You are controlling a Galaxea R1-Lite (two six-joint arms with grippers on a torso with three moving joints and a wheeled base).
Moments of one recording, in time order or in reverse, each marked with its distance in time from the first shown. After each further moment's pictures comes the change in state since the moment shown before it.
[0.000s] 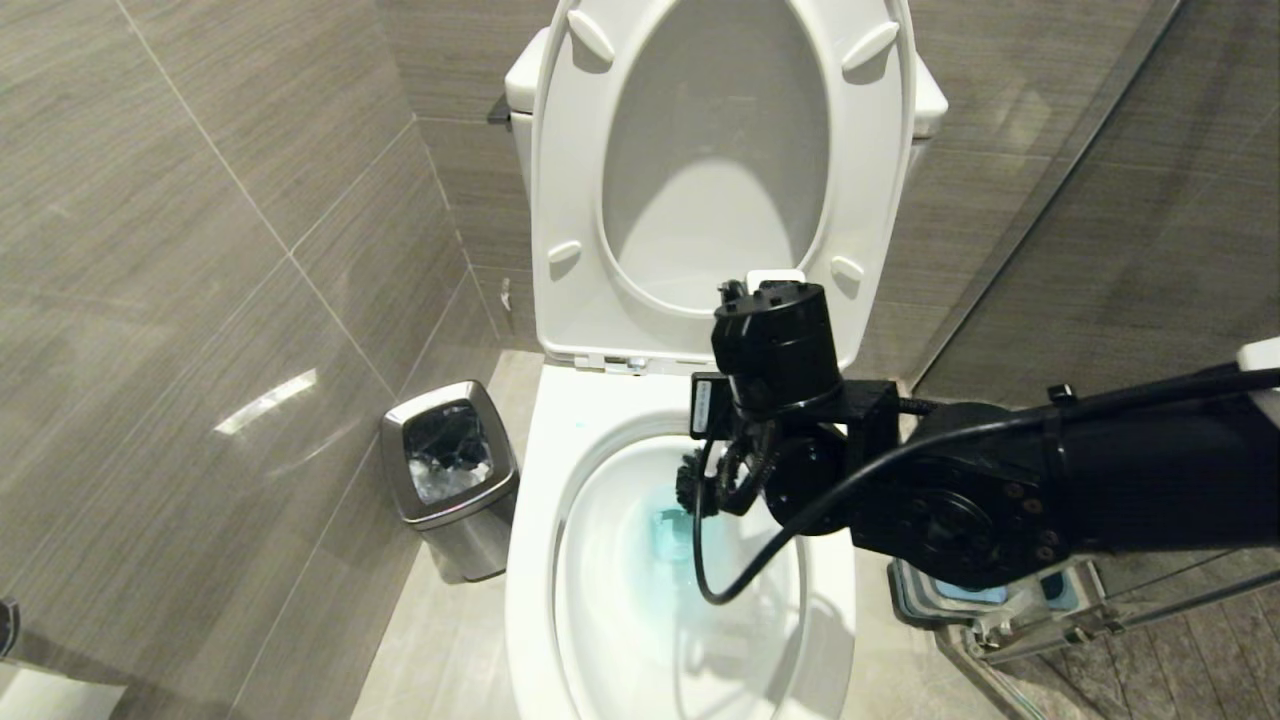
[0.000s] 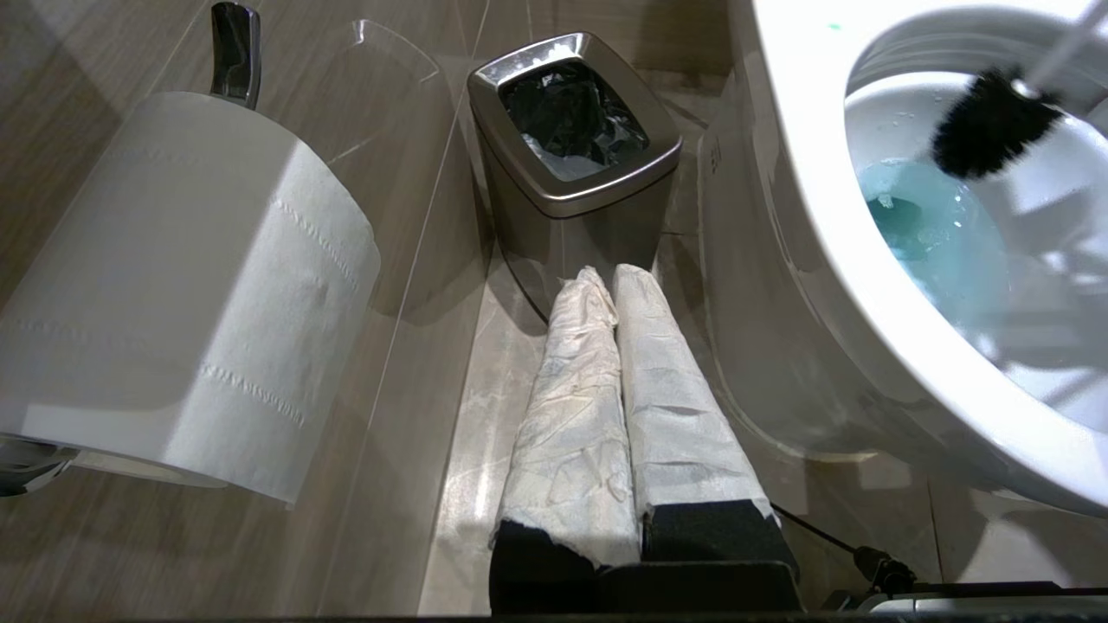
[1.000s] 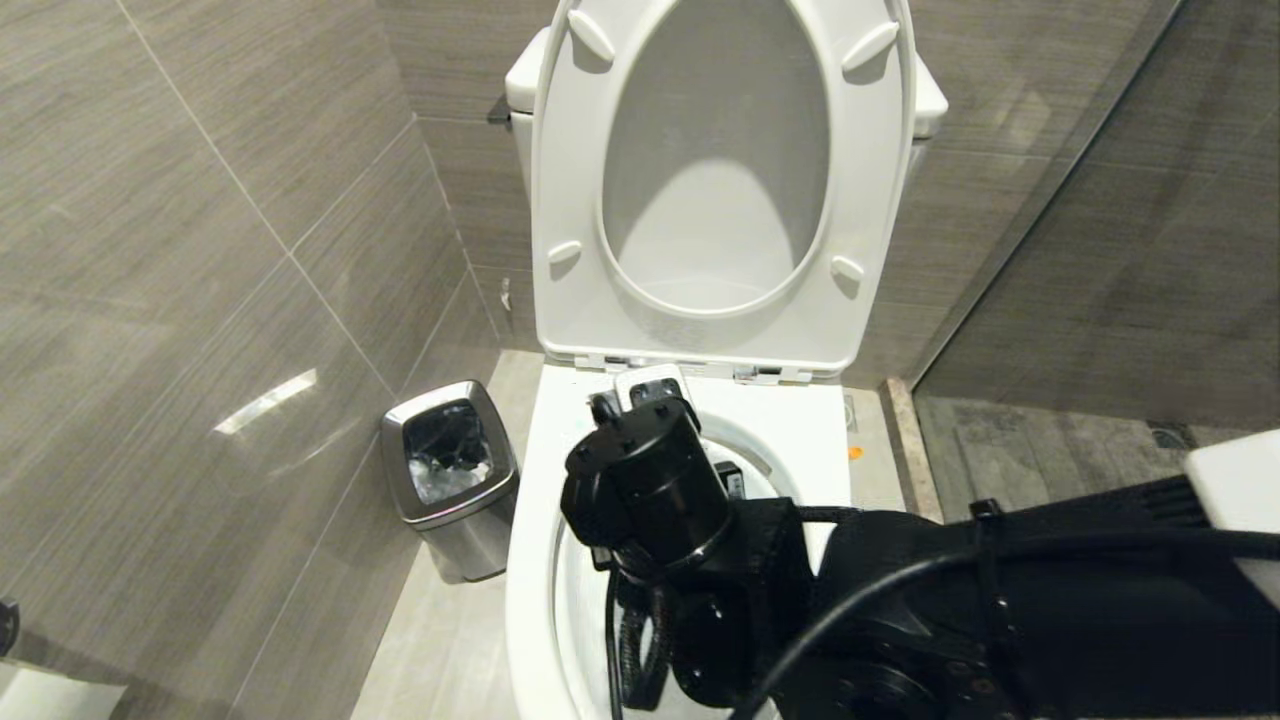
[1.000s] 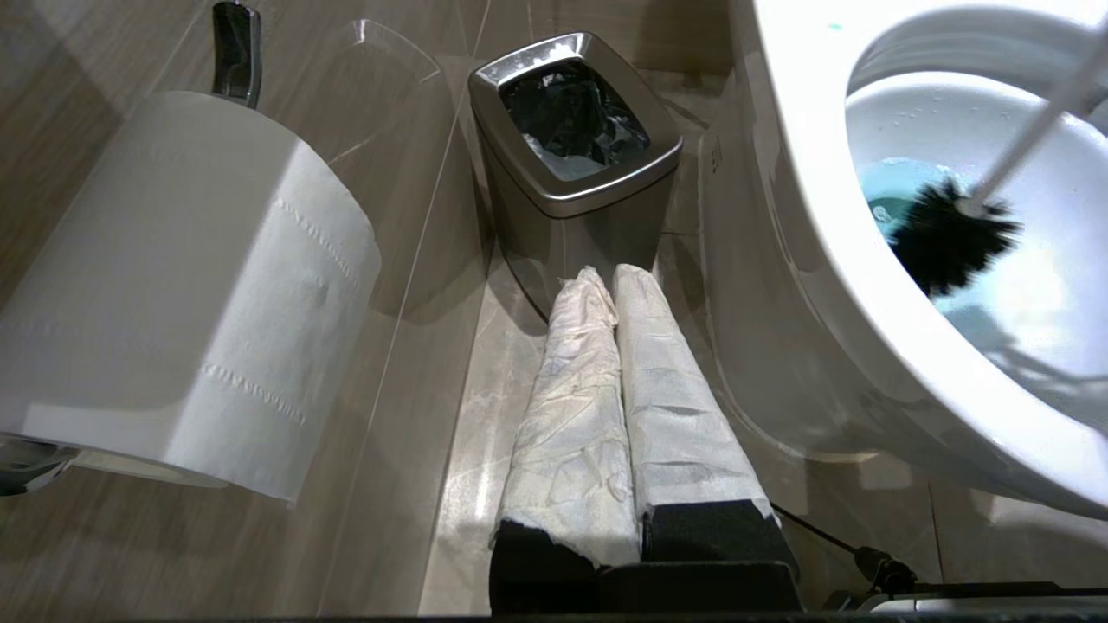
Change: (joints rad) left arm 0.000 0.000 0.000 0.000 0.000 0.000; right arm 0.230 0.019 0.053 0.097 -0.004 0.022
